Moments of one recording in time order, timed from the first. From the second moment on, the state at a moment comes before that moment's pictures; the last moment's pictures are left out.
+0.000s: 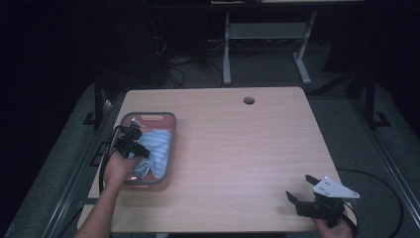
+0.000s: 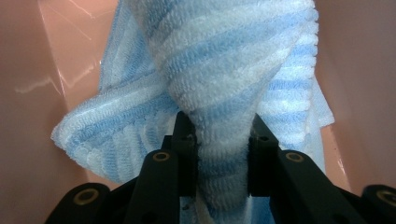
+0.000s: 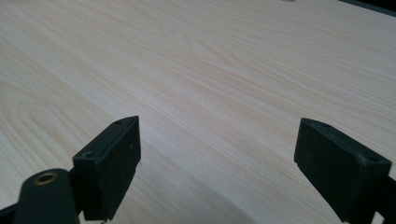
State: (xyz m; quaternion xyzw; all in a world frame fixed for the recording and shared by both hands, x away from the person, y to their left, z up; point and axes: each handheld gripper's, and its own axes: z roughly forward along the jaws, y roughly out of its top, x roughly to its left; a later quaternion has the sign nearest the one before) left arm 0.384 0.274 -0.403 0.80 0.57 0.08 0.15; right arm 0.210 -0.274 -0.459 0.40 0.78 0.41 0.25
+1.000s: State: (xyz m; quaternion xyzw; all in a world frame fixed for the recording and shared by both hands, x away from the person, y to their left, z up) left arm 0.355 0.302 -0.372 0.79 0.55 0.05 0.28; right arm 0.208 -0.276 -0.458 0.41 0.77 0.41 0.26
